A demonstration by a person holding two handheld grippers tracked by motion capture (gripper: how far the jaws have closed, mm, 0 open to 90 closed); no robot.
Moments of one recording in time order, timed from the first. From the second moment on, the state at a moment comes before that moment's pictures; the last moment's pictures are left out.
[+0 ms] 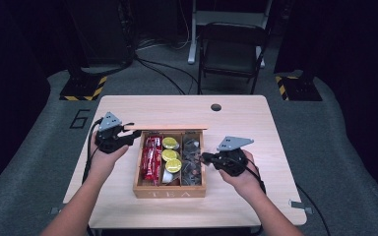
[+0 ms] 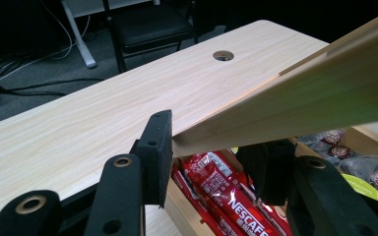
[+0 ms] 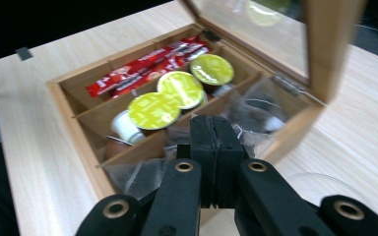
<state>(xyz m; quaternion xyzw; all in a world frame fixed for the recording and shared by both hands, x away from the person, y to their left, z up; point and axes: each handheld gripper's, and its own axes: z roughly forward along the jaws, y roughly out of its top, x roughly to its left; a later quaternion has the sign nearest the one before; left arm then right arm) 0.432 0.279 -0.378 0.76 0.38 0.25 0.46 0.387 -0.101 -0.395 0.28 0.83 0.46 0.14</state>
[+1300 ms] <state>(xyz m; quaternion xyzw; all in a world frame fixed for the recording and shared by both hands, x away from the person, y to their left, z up) 0.432 0.278 -0.377 0.76 0.38 0.25 0.46 0.418 -0.144 -0.413 0.35 0.82 0.41 0.18</state>
